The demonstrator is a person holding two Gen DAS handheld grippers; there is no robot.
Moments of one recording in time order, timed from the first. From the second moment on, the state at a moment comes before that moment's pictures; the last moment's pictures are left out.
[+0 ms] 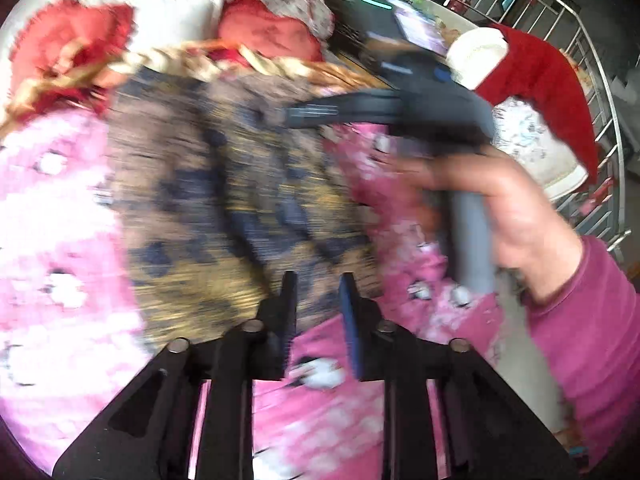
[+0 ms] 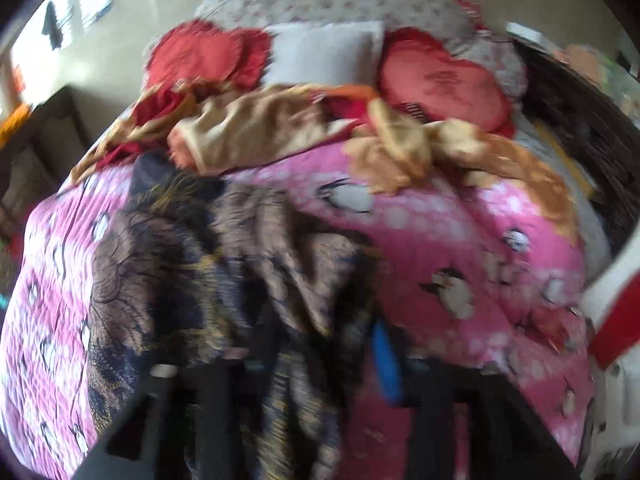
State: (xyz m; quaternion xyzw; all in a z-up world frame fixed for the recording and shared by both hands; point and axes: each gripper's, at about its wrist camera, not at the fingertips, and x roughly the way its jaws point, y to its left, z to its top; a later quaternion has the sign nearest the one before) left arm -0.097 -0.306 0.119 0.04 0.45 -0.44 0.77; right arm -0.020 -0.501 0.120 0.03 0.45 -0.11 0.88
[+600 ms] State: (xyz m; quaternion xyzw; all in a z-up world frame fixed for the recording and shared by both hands) left arm -0.046 -0.267 0.029 0.08 0.50 -0.31 0.81; right arm -0.125 -0.503 0.063 0.15 0.47 -0.06 0.87
